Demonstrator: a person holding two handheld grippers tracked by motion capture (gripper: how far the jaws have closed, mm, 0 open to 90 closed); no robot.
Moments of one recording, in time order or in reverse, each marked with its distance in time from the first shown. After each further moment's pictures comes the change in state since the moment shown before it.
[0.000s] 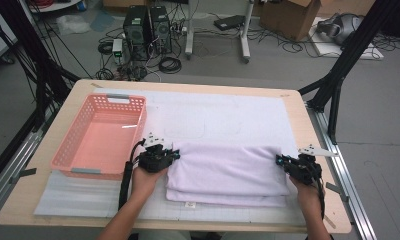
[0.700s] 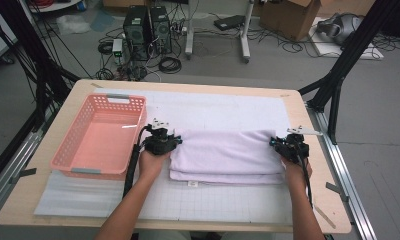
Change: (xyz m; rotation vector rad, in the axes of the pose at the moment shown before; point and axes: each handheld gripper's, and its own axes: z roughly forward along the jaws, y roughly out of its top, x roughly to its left) left arm 0.023 0.025 0.038 0.023 0.088 -0.017; right arm -0.013 0.037 0.053 0.017 -0.122 0.010
